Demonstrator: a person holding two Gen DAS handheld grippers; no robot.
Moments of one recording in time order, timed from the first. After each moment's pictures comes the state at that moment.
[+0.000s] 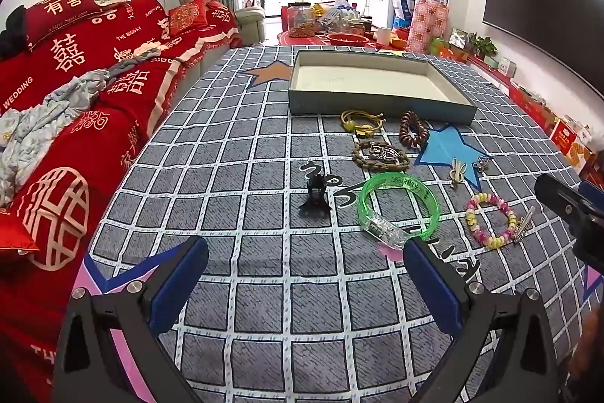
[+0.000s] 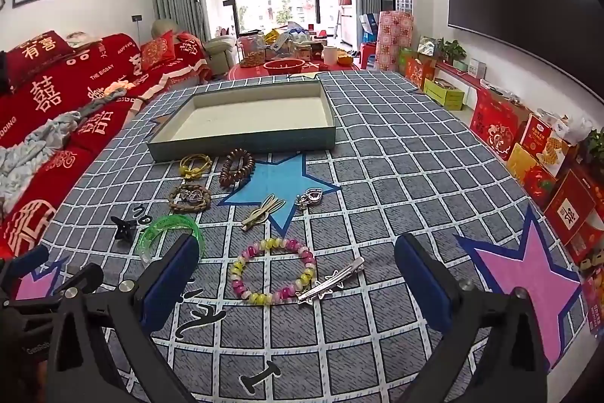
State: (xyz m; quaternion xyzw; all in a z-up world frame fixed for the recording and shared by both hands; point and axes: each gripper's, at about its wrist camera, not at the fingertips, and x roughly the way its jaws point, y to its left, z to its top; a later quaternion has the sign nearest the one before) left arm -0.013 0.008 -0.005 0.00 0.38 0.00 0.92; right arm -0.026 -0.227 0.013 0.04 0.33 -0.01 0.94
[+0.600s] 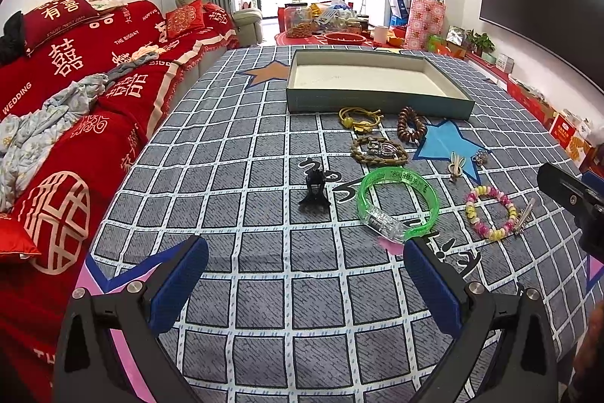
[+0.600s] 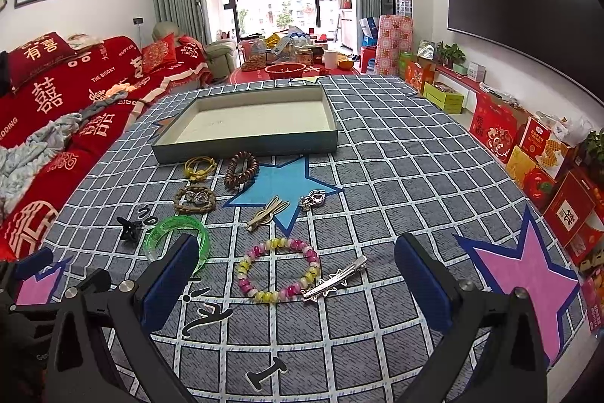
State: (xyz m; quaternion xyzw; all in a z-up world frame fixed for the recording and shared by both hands) left arm -0.017 0.006 -0.004 0.01 0.38 0.00 0.93; right arm -0.031 -0.223 0.017 0.04 0.32 -0.01 0.95
